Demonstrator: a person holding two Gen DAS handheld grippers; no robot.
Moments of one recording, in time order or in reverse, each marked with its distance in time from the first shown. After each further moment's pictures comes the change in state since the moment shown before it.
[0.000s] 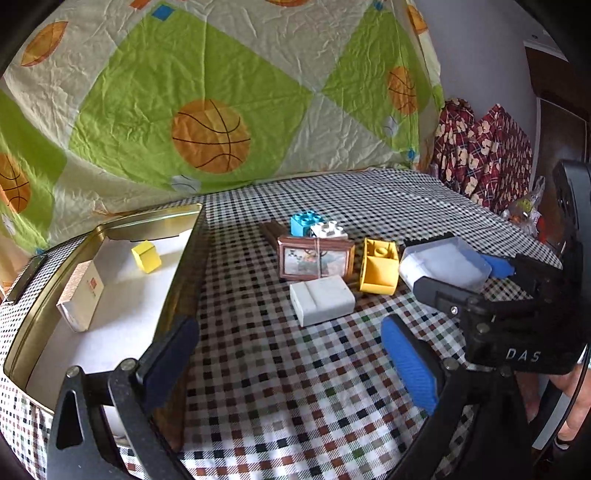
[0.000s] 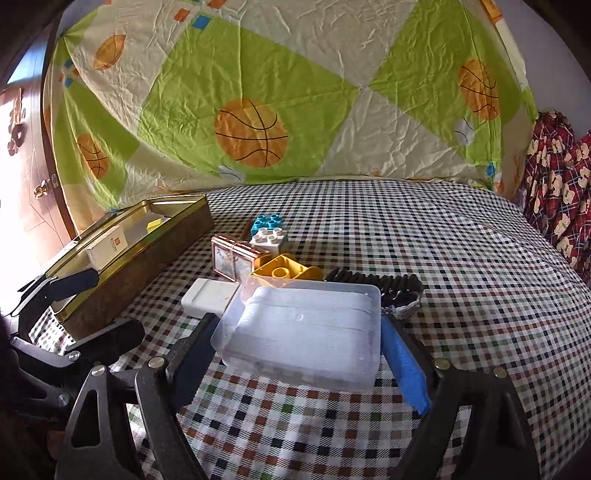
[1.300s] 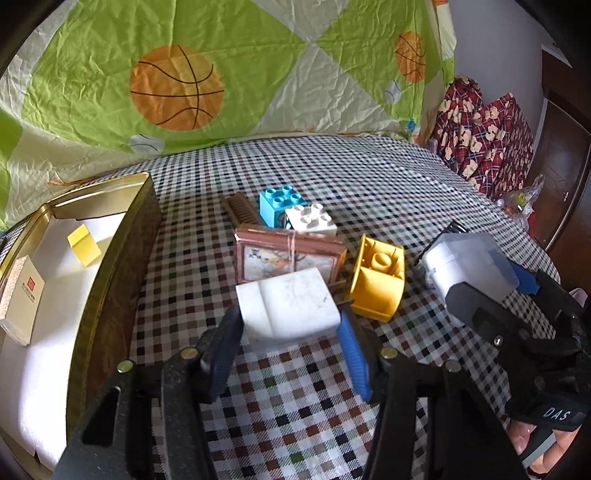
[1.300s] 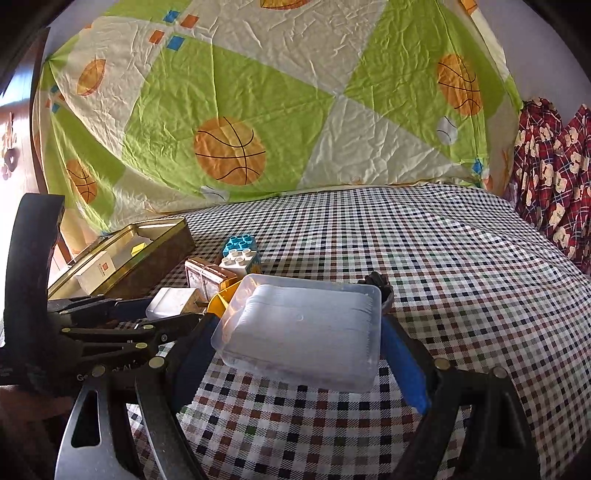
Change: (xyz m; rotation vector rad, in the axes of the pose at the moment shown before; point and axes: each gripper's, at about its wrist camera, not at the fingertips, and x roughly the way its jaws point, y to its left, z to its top) left arm 0.060 -0.009 0.025 -0.056 0.169 -0.084; right arm 0.000 -0.020 0.004 0.040 -0.061 0.002
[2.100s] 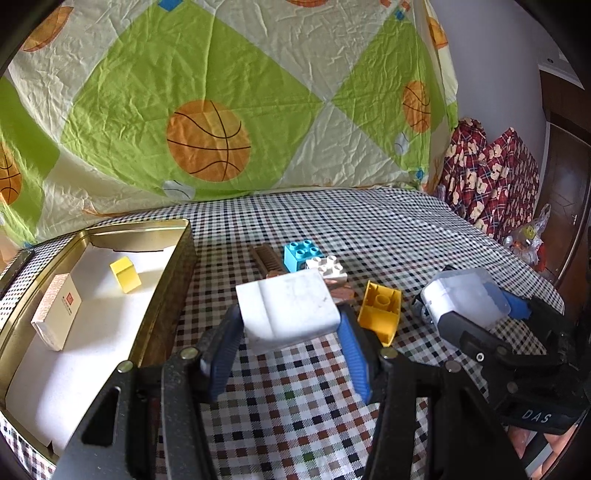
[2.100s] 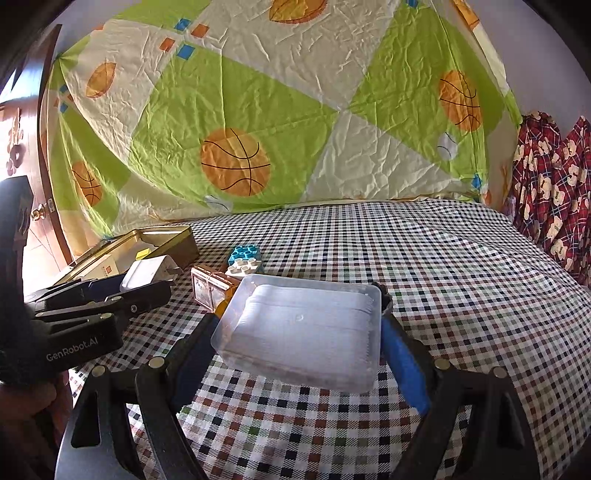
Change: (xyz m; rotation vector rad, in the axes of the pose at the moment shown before) left arm -0.038 0.004 -0.003 -0.028 -0.211 0.071; right arm -0.009 0.002 -0.001 -0.025 -0.054 0.000
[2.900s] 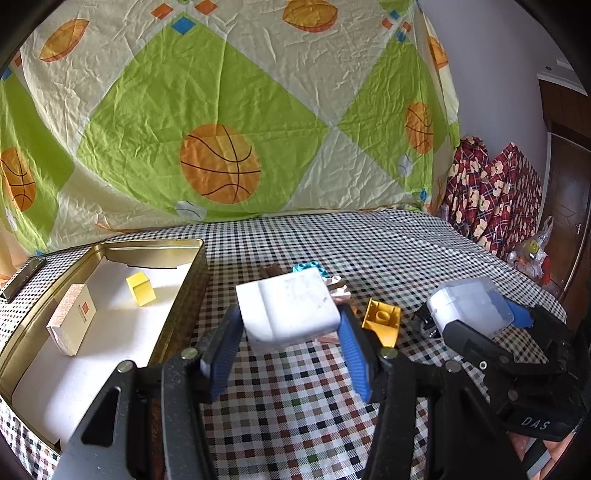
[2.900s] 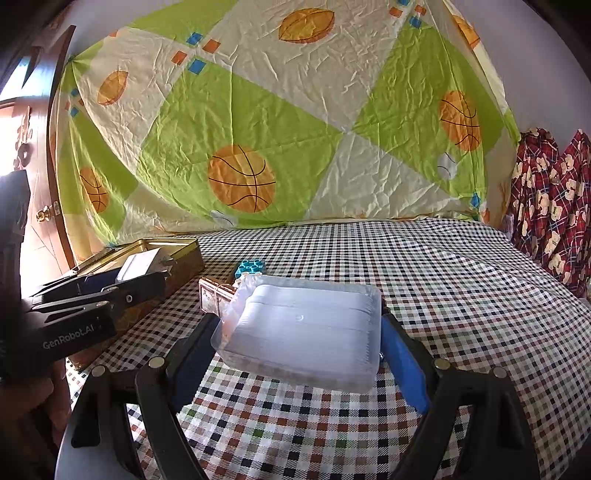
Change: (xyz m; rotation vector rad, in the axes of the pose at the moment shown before) left arm -0.017 0.000 -0.001 -0.010 -0.088 0.027; right arm -0.012 0.003 -0.001 -0.026 -0.078 0.004
